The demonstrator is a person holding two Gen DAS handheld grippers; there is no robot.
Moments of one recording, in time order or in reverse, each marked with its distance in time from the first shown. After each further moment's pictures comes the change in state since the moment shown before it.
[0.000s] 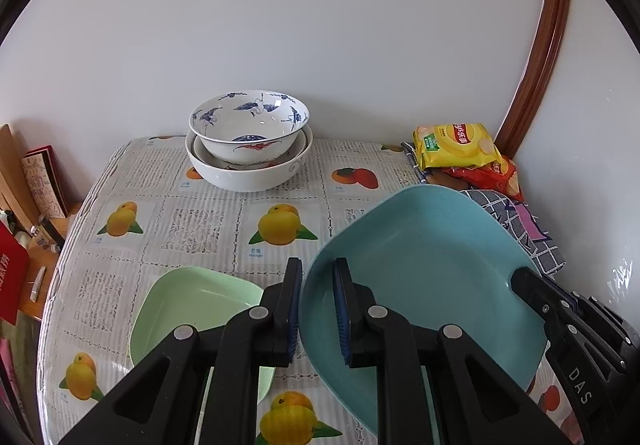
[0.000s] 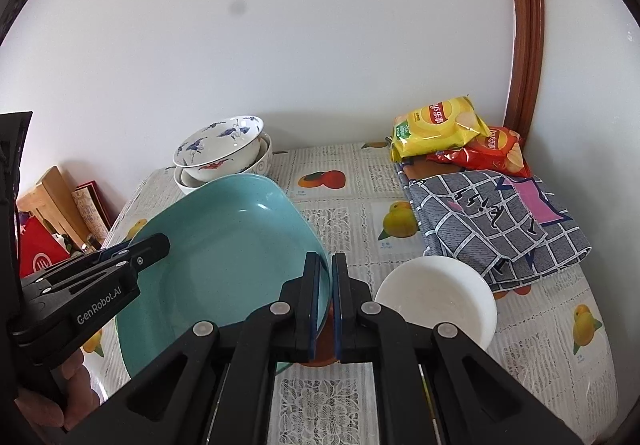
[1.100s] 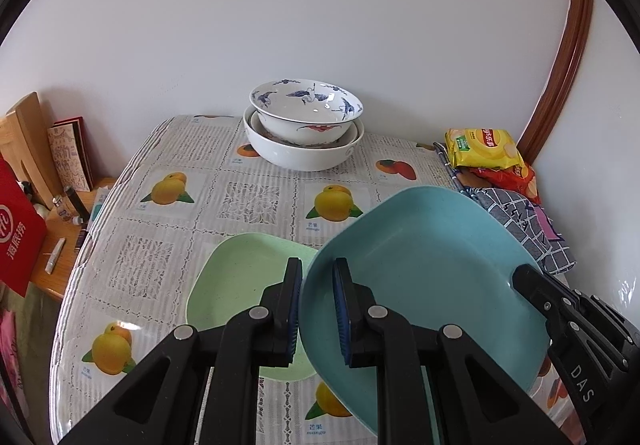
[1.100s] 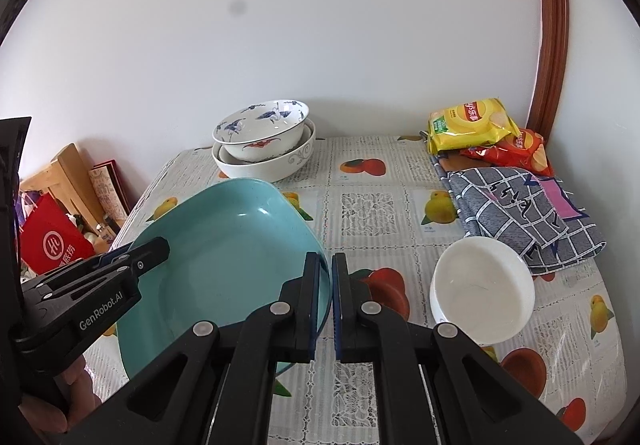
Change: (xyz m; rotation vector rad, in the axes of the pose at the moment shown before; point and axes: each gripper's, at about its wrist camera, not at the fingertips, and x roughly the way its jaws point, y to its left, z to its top) left arm -0.022 0.061 -0.029 -0.076 0.001 0.047; right arm -0.003 0.061 -0.023 -0.062 0.018 0.041
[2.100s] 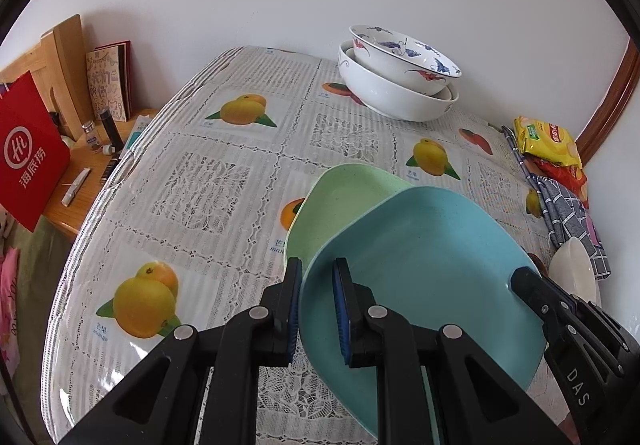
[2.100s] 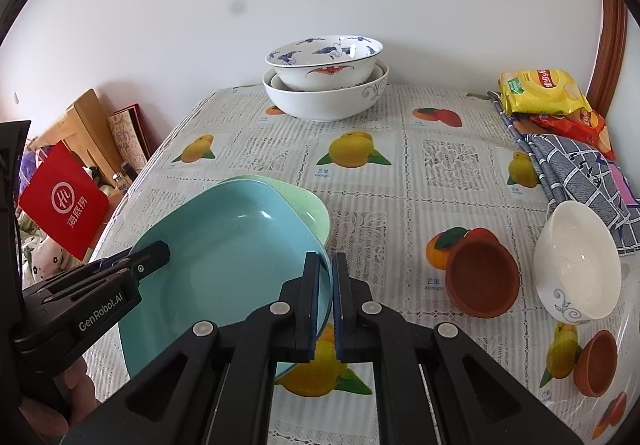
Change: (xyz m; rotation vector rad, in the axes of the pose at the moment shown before) left arm 0.040 0.084 -0.045 -0.148 0.120 0.089; right arm 0.069 0.064 -0.037 -0.077 0.144 0.080
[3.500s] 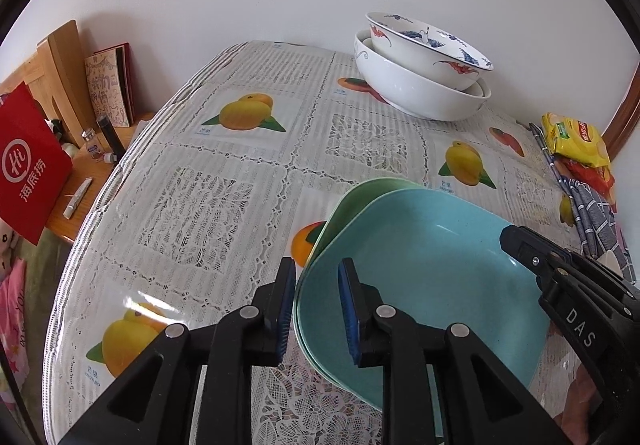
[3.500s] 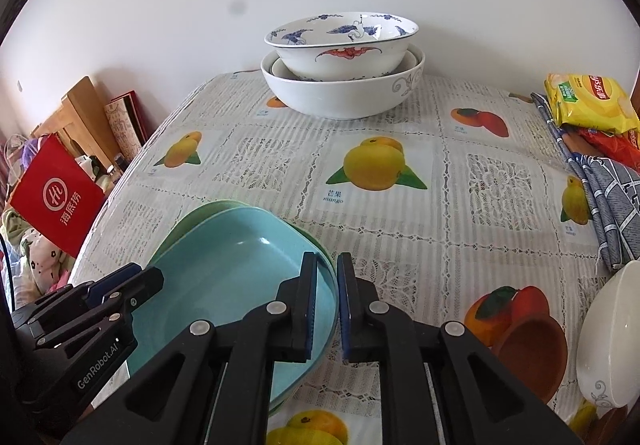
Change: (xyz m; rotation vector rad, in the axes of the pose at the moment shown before) left arm 0.039 0.000 0.020 0.018 0.002 0.059; right arm 0.067 0.000 0.044 -0.047 0.039 0.055
